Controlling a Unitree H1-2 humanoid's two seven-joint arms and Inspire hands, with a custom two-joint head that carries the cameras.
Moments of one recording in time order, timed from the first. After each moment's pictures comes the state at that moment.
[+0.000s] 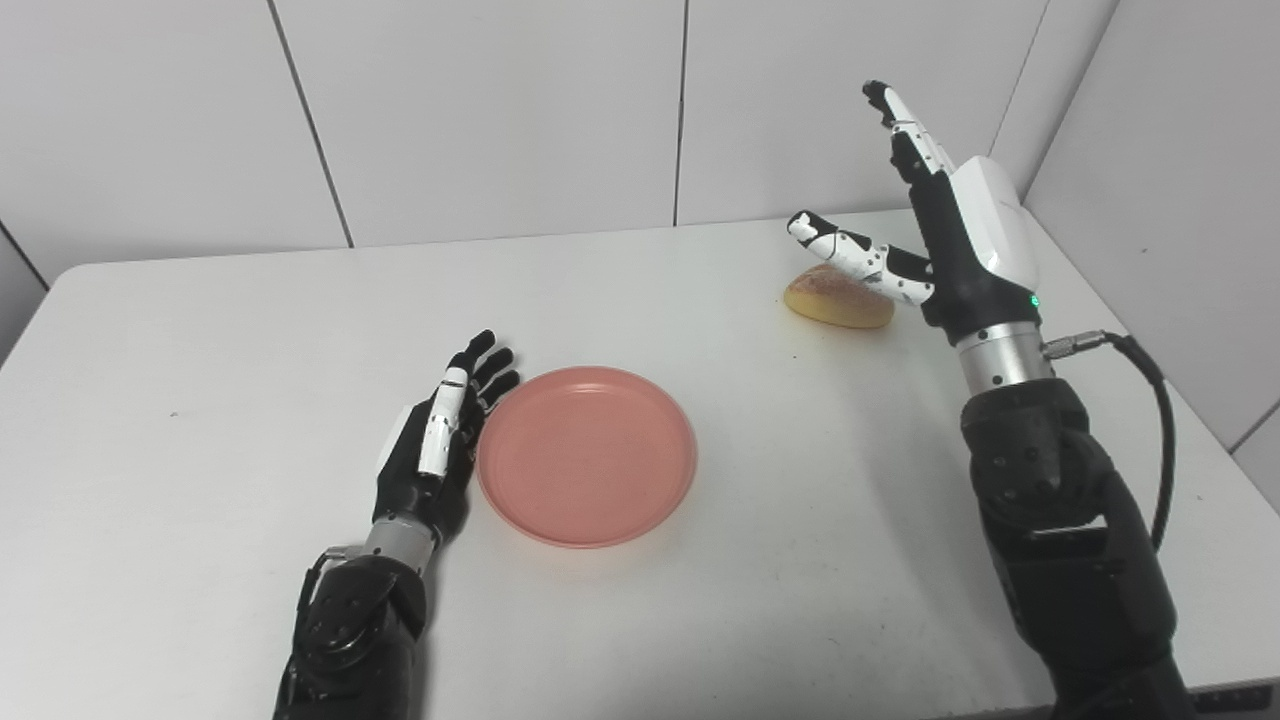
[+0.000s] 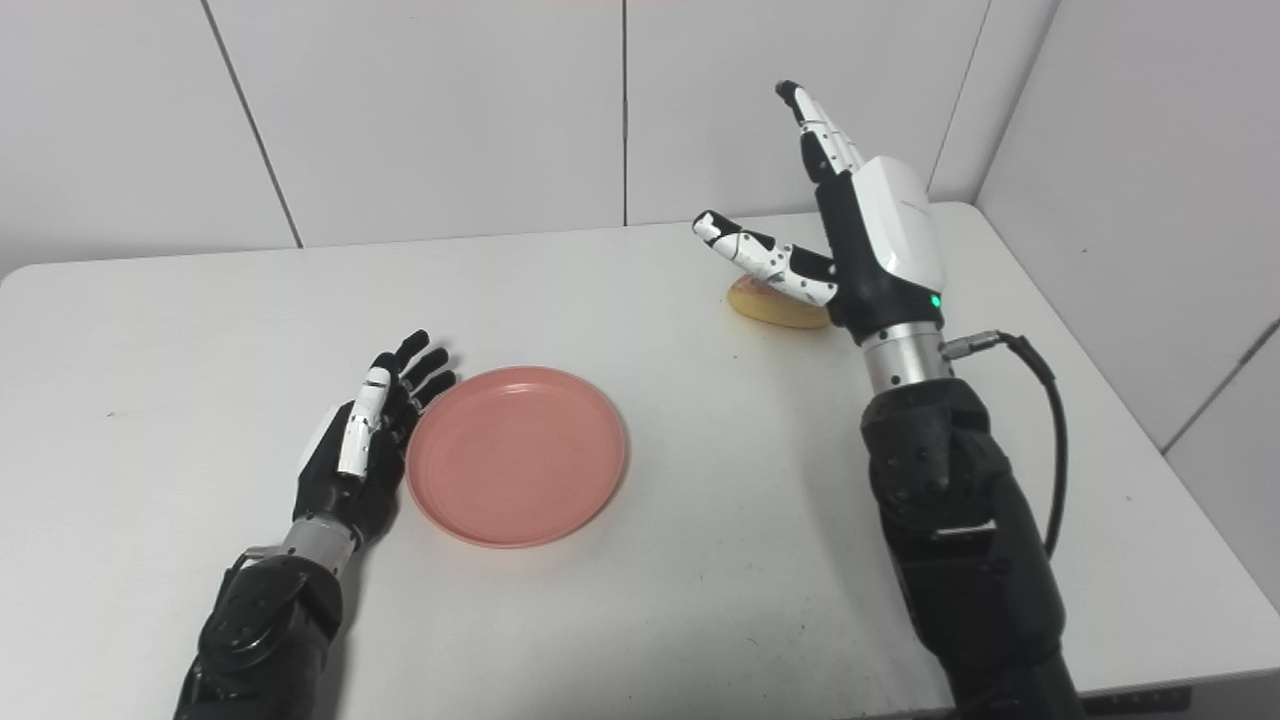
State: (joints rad) left arm -0.21 0.00 -0.03 0.08 -0.15 0.20 -0.12; right arm -0.39 -0.34 0.02 -0.29 -0.64 0.21 0.08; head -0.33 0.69
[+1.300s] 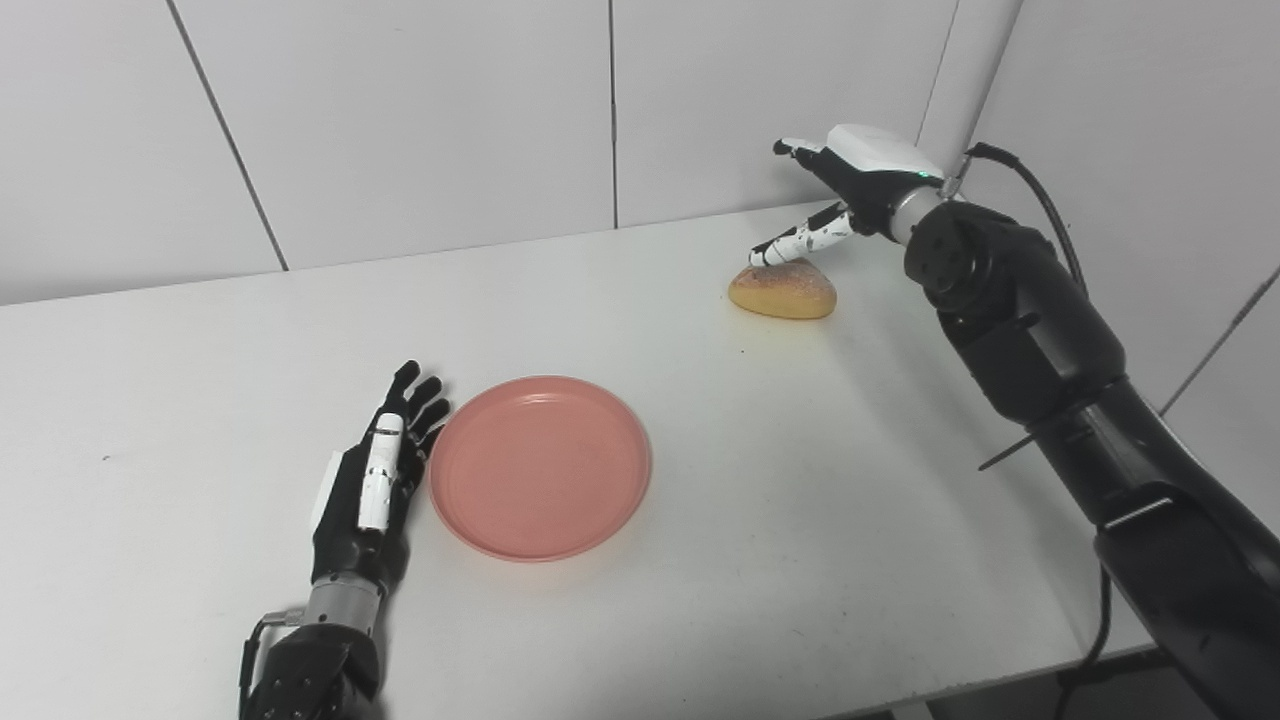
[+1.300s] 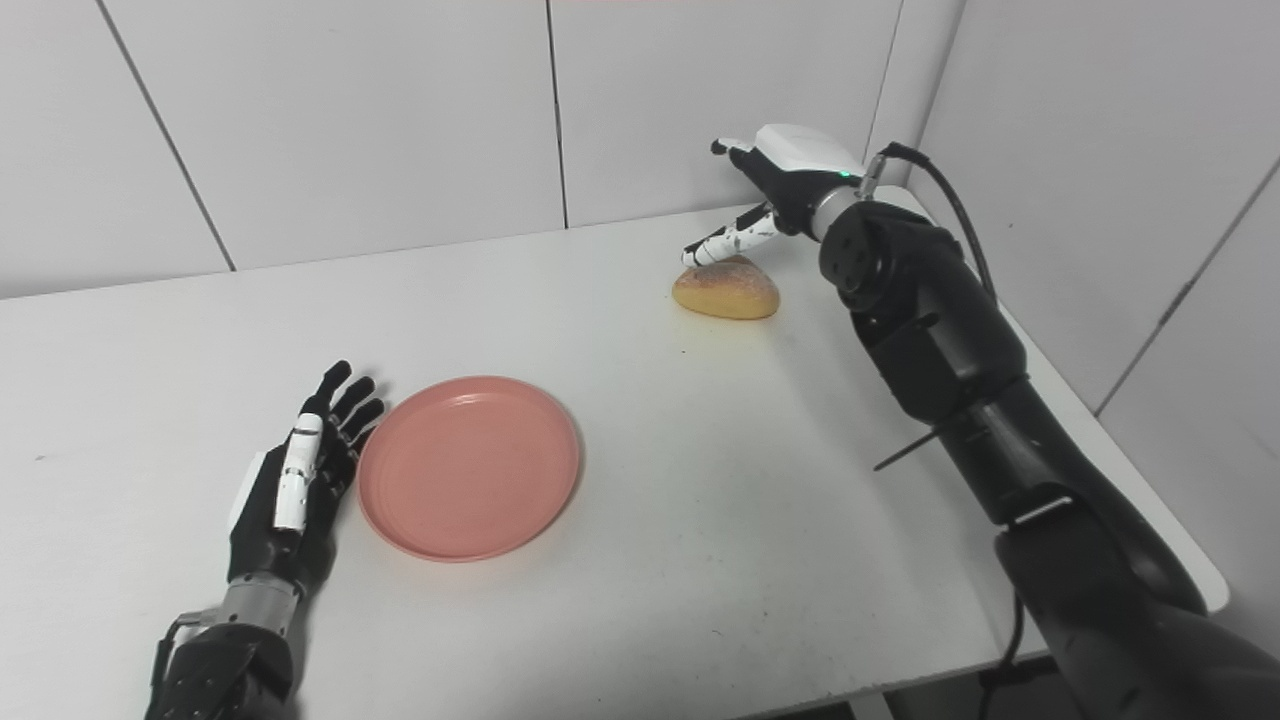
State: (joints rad) left arm -0.15 0.01 -0.04 0.05 -0.07 0.10 -0.12; right arm -0.73 -0.55 0.26 0.24 -0.73 0.37 0.49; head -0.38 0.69
